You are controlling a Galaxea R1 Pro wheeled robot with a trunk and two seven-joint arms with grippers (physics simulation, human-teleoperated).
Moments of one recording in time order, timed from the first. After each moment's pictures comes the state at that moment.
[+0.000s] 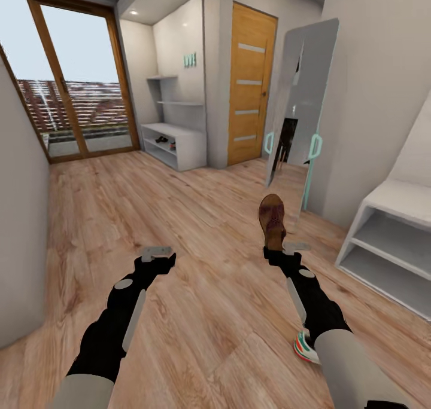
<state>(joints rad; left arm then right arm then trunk) -0.51 -0.11 0.03 -1.25 -0.04 0.41 -0.04 -0.71 0.05 -0.09 -0.83 0.02 0.17 0.00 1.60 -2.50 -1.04</state>
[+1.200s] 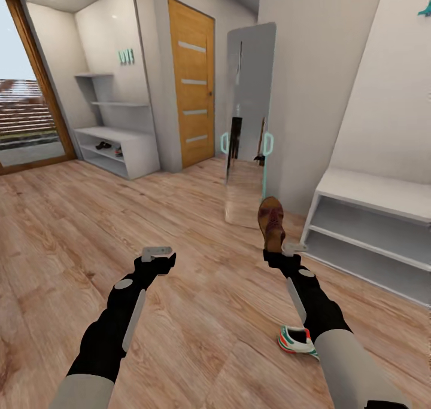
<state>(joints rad) -0.51 -0.11 0.03 -1.25 -0.04 0.41 -0.04 -0.71 0.05 -0.09 -0.83 0.02 0.22 0.00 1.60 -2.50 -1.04</state>
